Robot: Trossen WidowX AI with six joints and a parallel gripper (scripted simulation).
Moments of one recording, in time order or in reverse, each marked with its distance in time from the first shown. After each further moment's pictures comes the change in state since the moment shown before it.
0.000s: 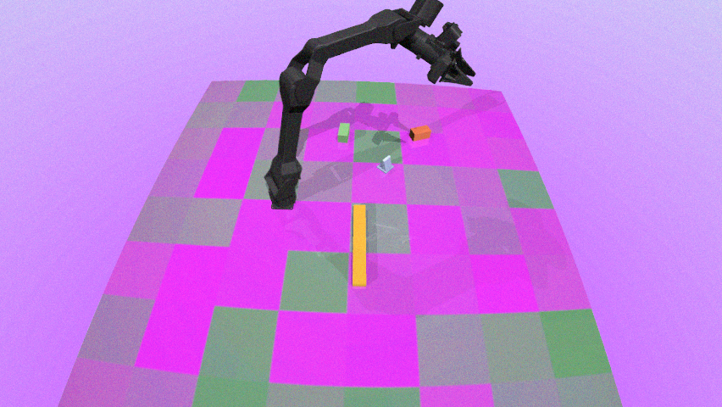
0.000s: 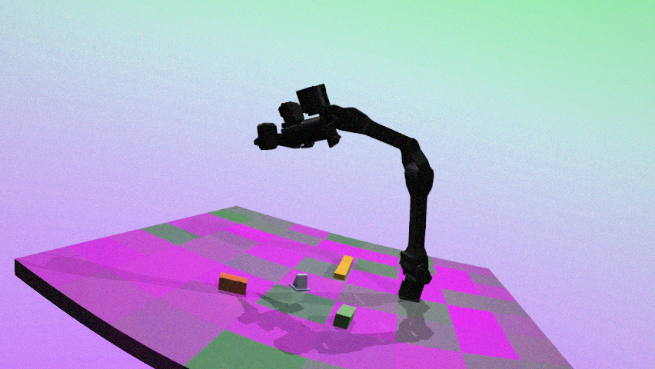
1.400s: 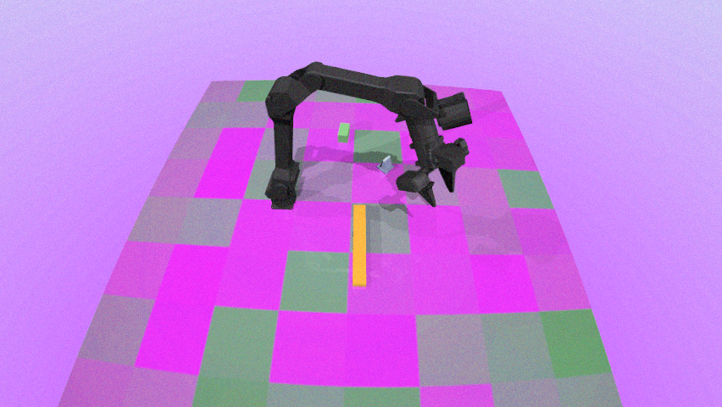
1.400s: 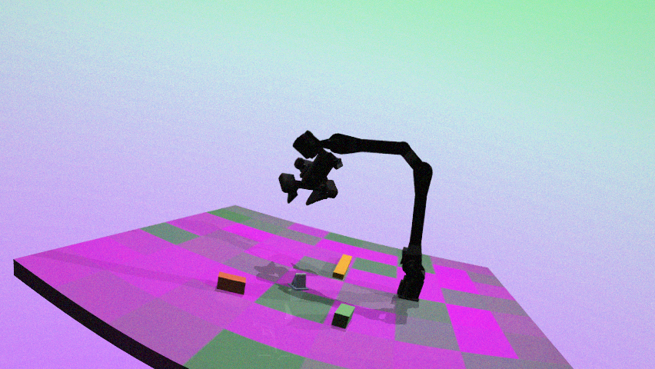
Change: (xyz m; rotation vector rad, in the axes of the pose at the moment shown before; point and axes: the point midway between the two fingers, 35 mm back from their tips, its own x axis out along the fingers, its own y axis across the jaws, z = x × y) arm 0.094 -0.214 -0.161 0.347 0.609 -0.295
